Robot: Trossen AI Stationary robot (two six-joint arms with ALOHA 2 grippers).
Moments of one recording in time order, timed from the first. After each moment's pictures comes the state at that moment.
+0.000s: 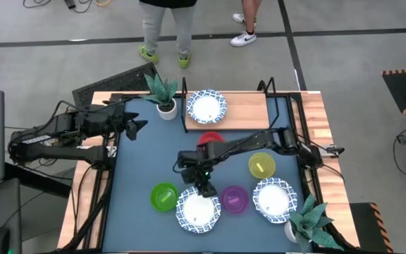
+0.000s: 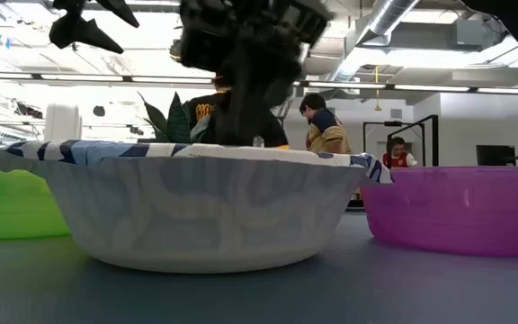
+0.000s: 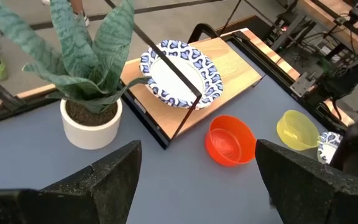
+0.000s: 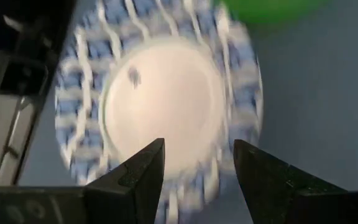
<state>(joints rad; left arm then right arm) 0.17 0.65 0.94 -0.76 -0.37 -0.64 0.10 2.25 1.87 -0.83 -0.50 -0.17</state>
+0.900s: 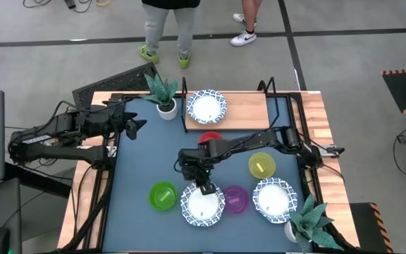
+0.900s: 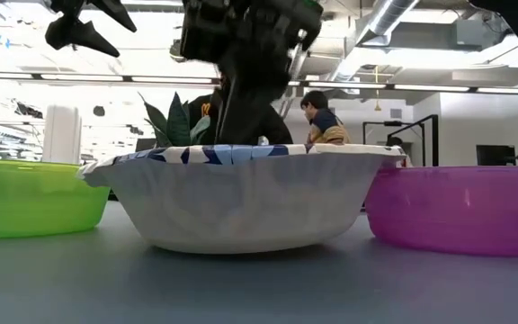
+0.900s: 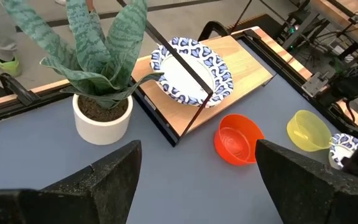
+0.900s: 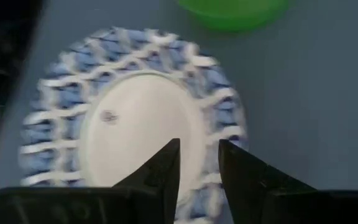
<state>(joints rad) 0.17 0.65 0.94 -0.79 -0.40 -0.65 0.09 2.20 1.87 -0.85 -0.36 -0.16</state>
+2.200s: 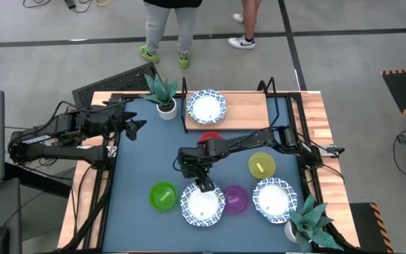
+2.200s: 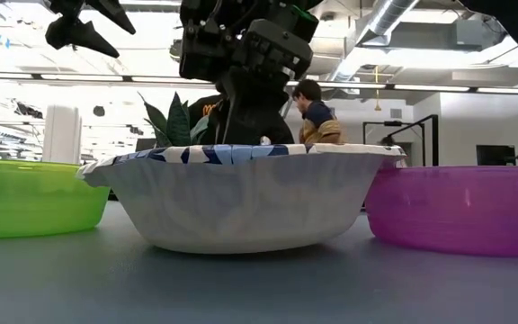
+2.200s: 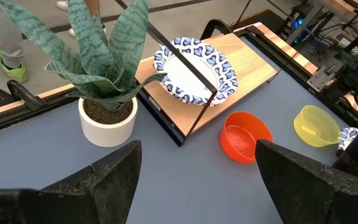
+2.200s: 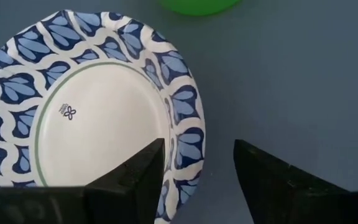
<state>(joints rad) 0.17 0.65 0.94 -0.80 -0.41 -0.61 0.08 2.23 1.87 -0.83 -0.31 -0.19</state>
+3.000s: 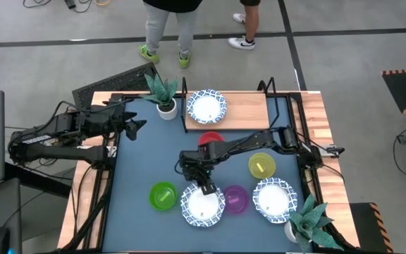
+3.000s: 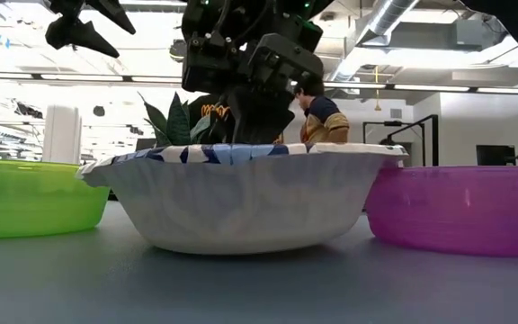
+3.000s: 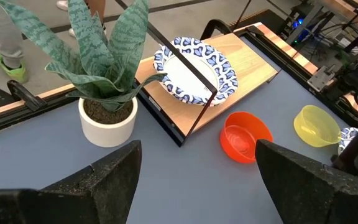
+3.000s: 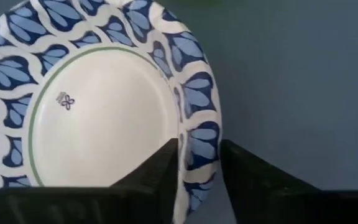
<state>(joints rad) 0.17 0.65 0.94 -0.80 -0.41 -0.61 0.08 2.23 1.81 -0.79 -0.33 -0.21</state>
